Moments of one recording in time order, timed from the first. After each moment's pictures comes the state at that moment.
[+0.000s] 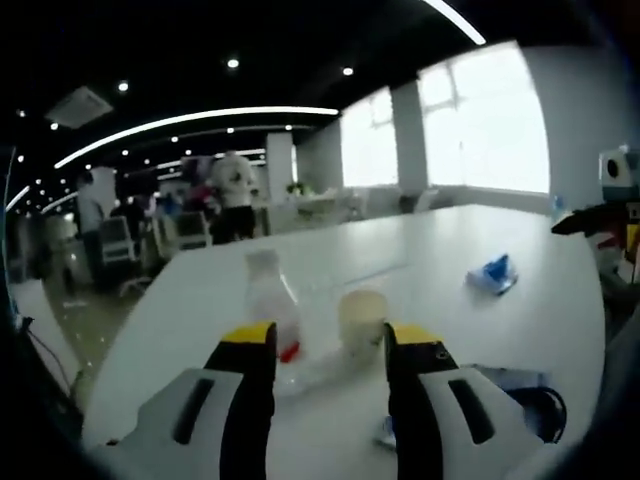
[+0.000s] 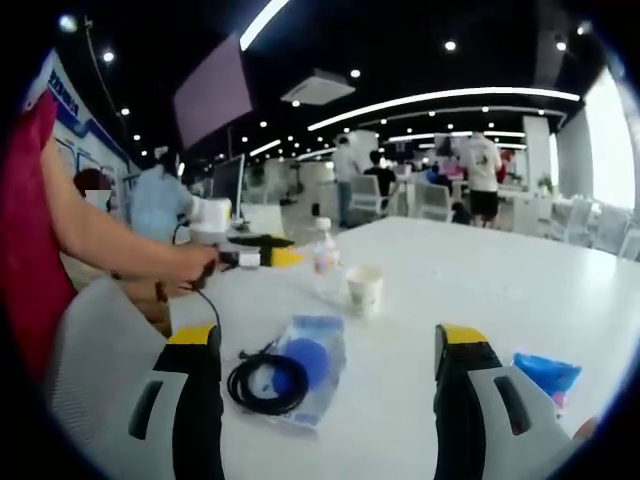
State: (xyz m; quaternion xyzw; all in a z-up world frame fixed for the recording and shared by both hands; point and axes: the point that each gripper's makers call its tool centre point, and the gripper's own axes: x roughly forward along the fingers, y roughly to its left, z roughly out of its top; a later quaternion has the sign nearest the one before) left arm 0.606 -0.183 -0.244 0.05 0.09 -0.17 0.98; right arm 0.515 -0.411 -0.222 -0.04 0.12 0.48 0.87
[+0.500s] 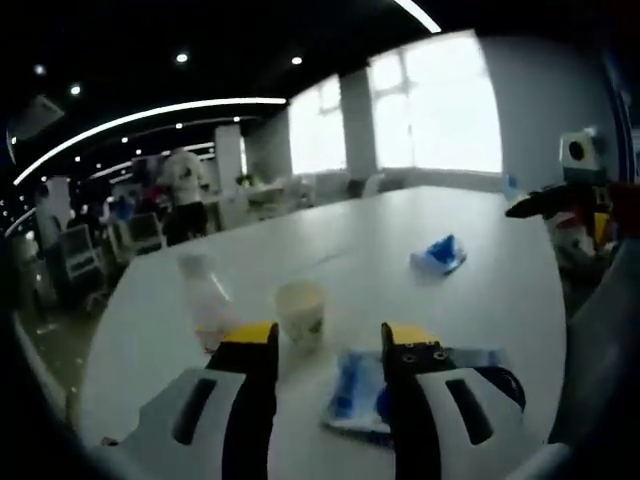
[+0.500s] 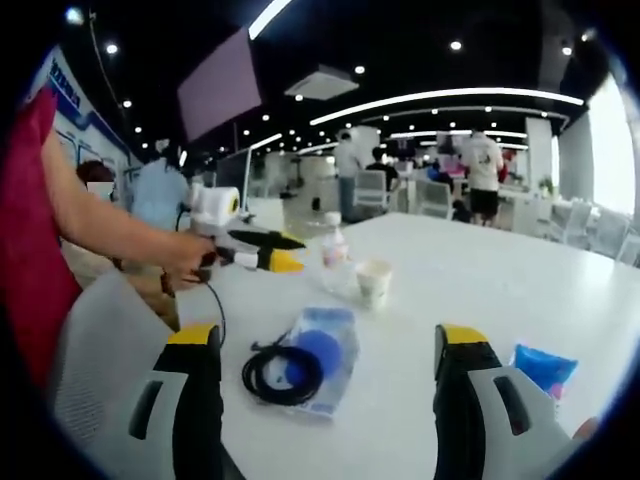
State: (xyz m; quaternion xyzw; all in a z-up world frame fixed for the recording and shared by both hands) left arm 0.581 -0.219 -0.263 0.08 0.13 -0.28 0.95; right arm 0.490 -0.409 -0.227 -0.06 0.13 0.48 0.87
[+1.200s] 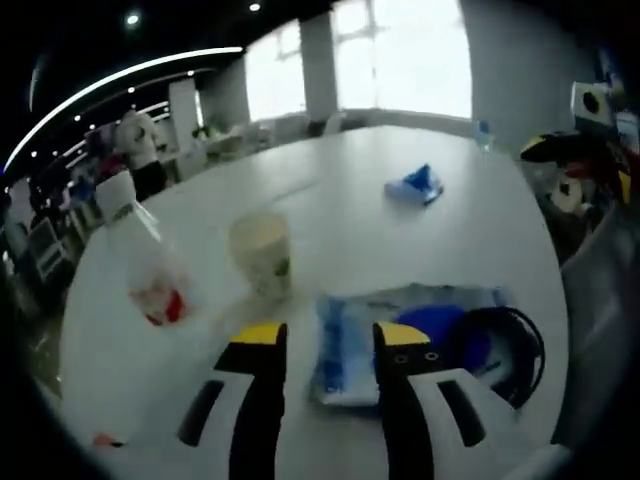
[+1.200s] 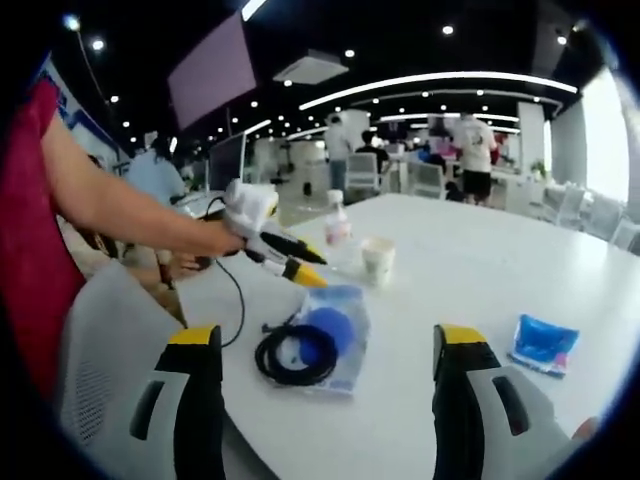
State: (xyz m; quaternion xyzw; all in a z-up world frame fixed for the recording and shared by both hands) left arm 0.604 -0.230 -0.341 0.12 0.25 -0.33 0.90; right arm 0.471 -0.408 -0.243 -0.06 0.17 0.45 0.87
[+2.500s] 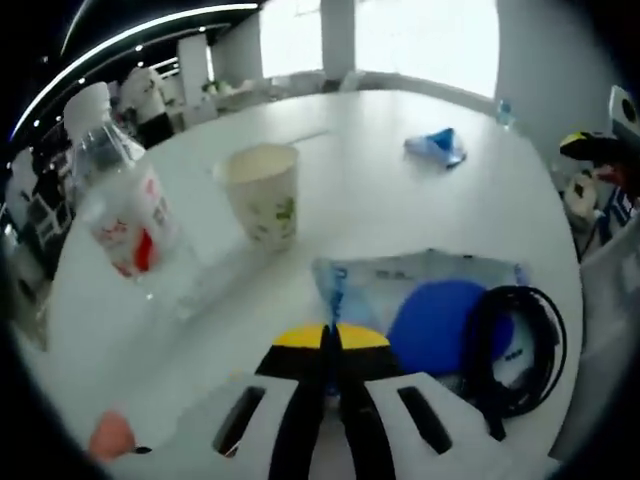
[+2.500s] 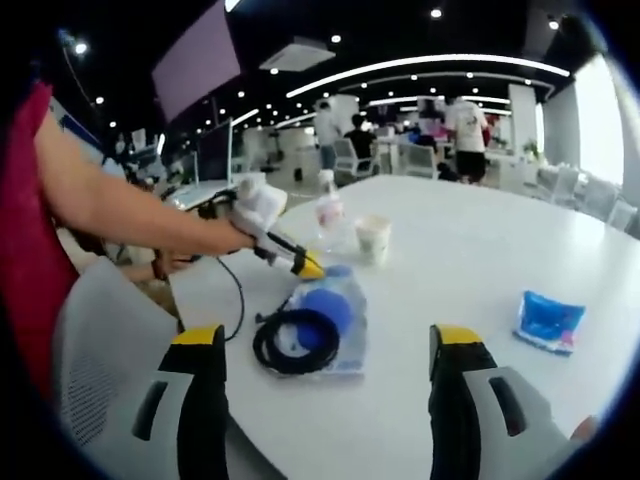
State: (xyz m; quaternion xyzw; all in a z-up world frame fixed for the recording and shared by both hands) left arm 0.599 -0.218 -0.381 0.11 0.34 -0.27 0.89; right arm 0.476 -0.404 -0.271 -0.05 0.22 0.44 0.87
